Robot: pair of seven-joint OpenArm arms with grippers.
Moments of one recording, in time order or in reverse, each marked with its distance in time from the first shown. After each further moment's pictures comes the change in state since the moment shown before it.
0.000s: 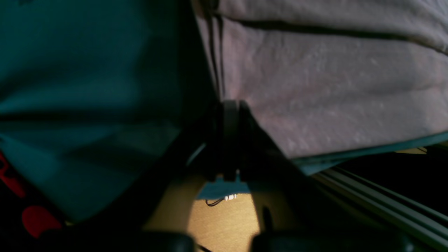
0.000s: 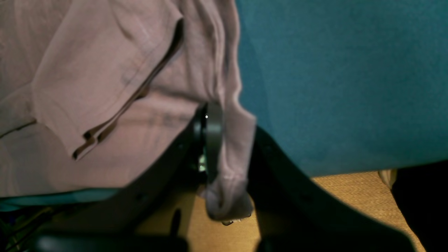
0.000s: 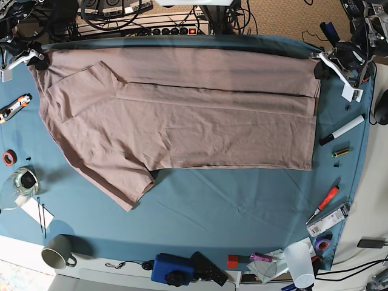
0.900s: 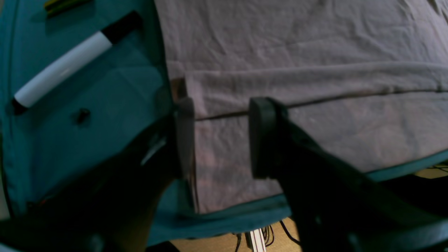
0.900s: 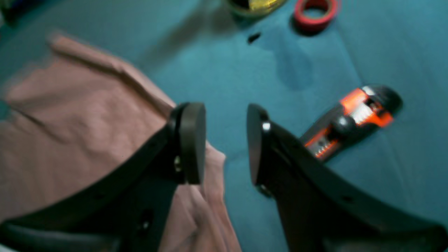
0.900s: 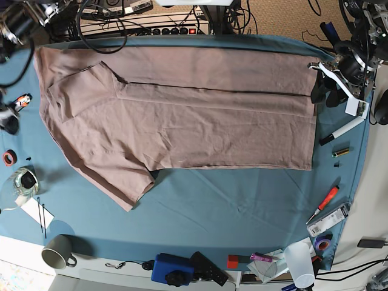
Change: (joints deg) left arm -0.3 0.0 -0.1 12.5 0.5 -1.9 -7.6; right arm 19.1 8.5 -11.9 0.0 -15.5 -2.9 16.9
